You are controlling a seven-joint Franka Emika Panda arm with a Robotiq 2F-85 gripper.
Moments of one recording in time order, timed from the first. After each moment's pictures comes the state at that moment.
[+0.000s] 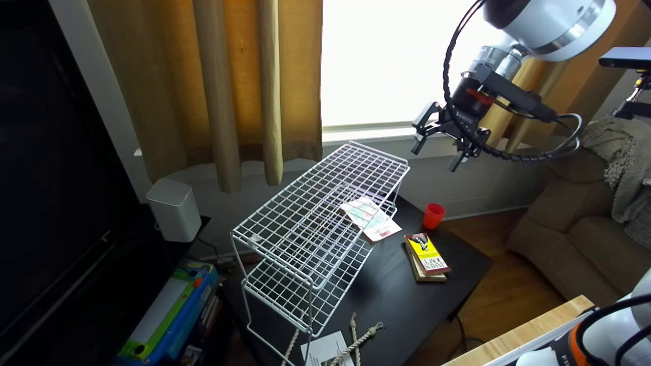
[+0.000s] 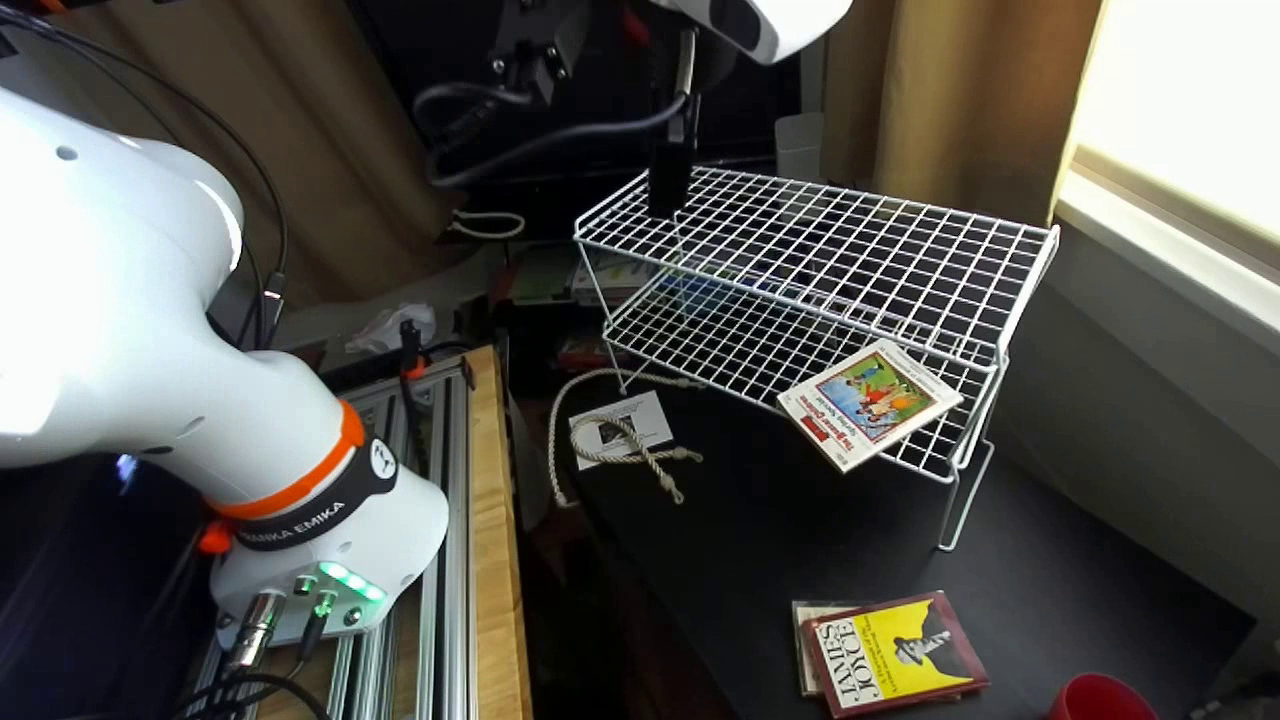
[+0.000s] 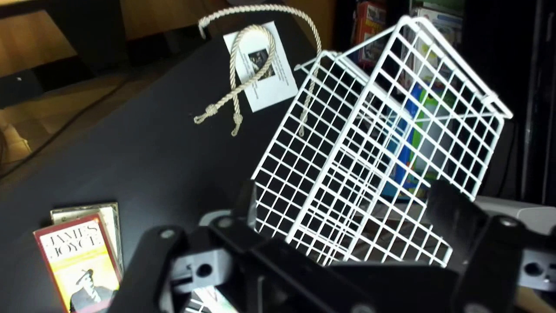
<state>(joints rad) -0.01 -0.40 -0.07 -2.54 0.45 1.93 0.03</state>
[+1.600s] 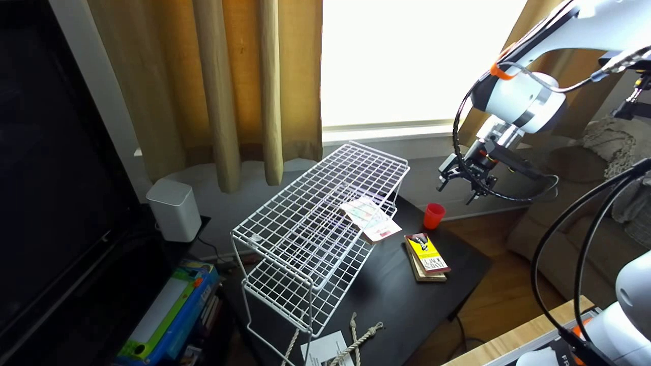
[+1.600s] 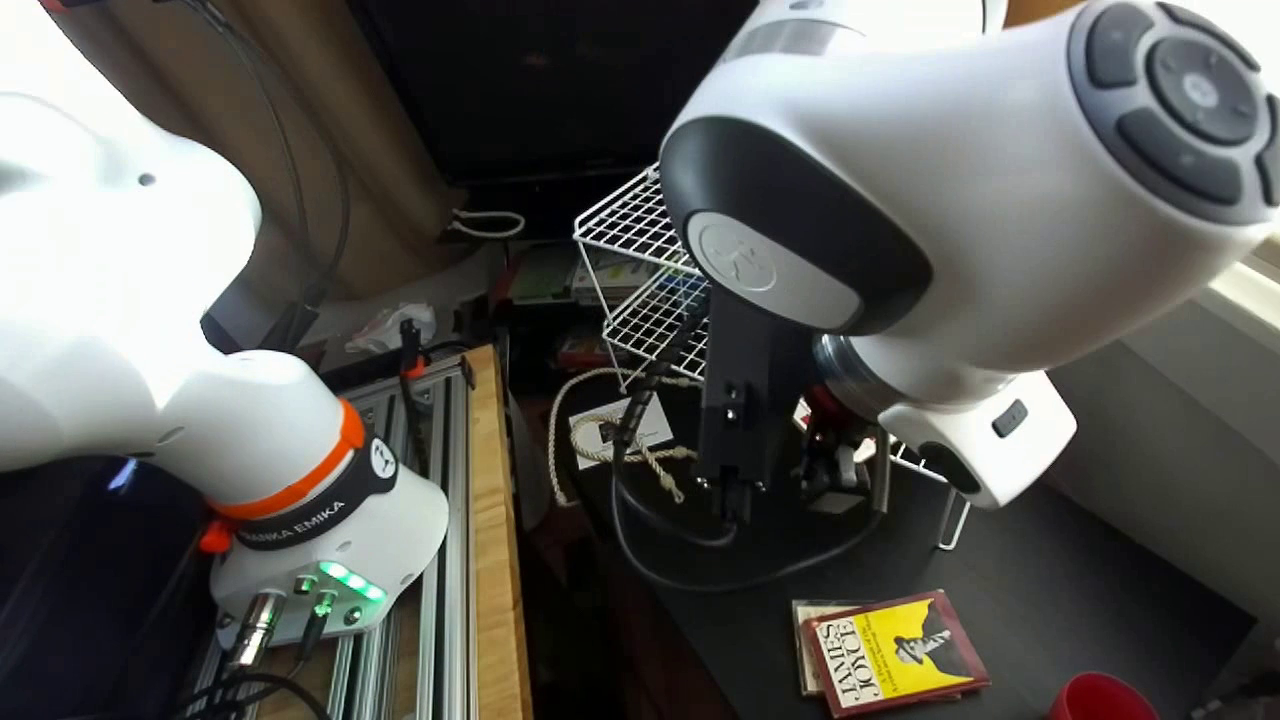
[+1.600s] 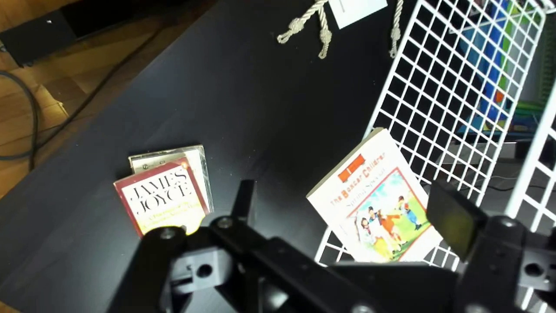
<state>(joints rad) -0.17 0.16 -0.23 -2.40 0.56 2.22 -0.41</state>
